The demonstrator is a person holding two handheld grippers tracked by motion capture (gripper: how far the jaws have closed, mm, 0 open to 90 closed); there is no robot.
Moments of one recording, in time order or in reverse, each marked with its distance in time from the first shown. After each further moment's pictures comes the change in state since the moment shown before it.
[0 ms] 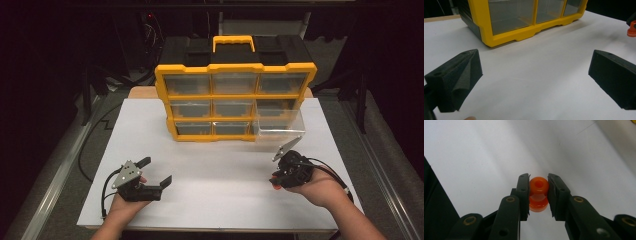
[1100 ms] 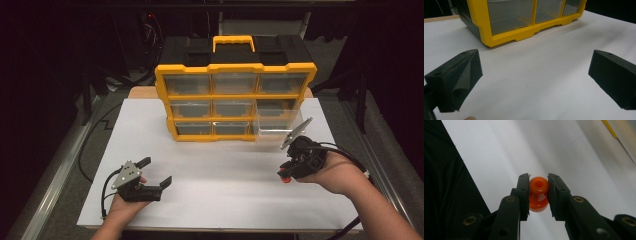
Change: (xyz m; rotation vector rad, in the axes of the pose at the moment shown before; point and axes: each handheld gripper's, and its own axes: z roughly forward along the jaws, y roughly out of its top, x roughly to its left) left arm 0.000 0.000 -0.001 0.000 -0.005 0.004; right arm -0.005 0.020 -0.060 0.046 0.048 -0.056
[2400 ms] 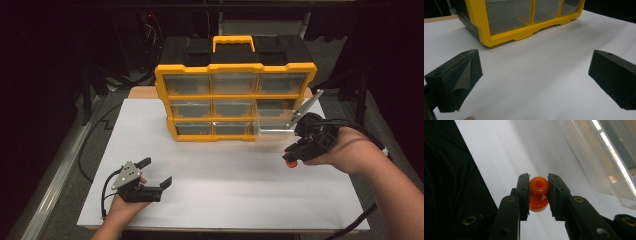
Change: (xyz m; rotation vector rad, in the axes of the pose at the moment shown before) left arm -0.001 0.000 0.000 0.001 -0.006 0.005; right arm -0.002 0.028 -0.062 -0.004 0.001 -0.038
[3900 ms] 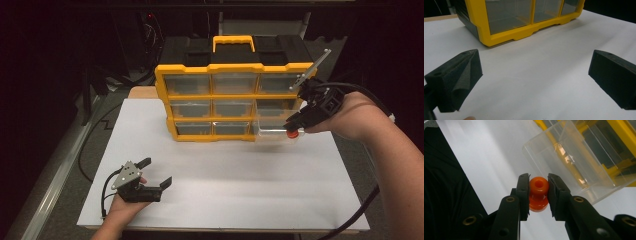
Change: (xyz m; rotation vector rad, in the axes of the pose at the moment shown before) left arm 0.000 0.000 0.000 0.002 -0.001 -0.003; right arm -0.031 0.037 -0.046 -0.043 -0.046 0.056
